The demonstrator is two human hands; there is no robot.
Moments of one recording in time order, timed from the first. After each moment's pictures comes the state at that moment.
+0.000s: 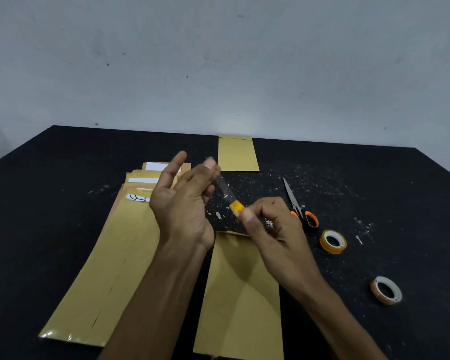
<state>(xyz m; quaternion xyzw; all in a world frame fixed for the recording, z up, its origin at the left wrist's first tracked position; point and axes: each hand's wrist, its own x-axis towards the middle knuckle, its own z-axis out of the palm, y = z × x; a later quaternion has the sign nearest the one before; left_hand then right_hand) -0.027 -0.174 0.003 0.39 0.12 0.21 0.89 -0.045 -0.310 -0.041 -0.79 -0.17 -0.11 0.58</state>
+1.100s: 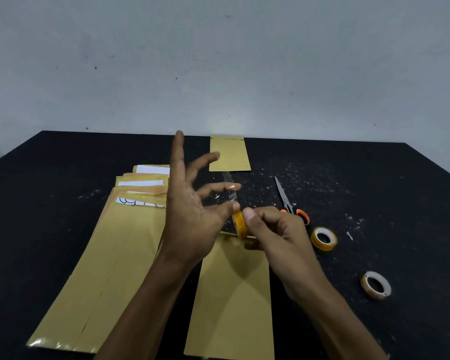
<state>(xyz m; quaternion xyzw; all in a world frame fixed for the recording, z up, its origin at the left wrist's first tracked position) -0.034 -0.173 -0.013 0.69 -0.14 0.19 0.68 -0.055 -0.322 -0.031 -0.74 -0.08 -0.02 0.66</state>
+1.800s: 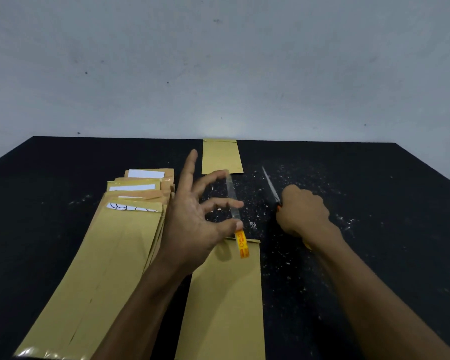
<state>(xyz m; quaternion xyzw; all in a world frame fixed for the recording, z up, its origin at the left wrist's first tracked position) -0.032 -0.178 -0.026 0.70 -0.14 0.09 0.70 0.020 -0.367 -0.007 -0.98 0.10 0.05 0.15</state>
